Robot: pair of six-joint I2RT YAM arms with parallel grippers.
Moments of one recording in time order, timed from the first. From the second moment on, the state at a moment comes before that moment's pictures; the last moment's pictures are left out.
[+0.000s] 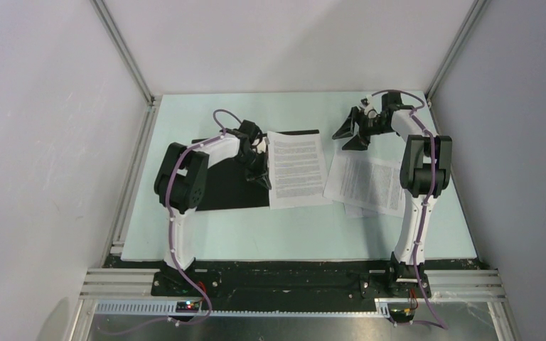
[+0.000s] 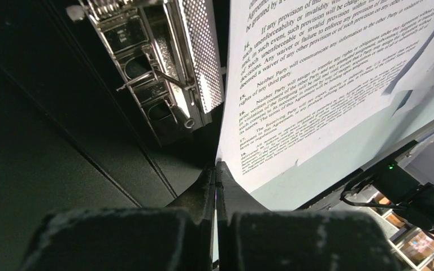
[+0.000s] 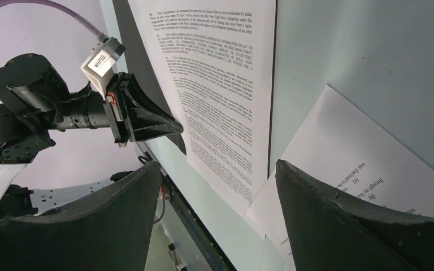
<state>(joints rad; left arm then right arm) -0.40 2.09 1.45 -0.70 0.49 -0.41 -0.03 2.24 1.78 -0.72 -0.96 0.27</state>
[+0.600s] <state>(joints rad) -0.43 2.09 1.56 -0.73 0.42 -0.36 -0.03 2.24 1.78 -0.71 -0.96 0.28</state>
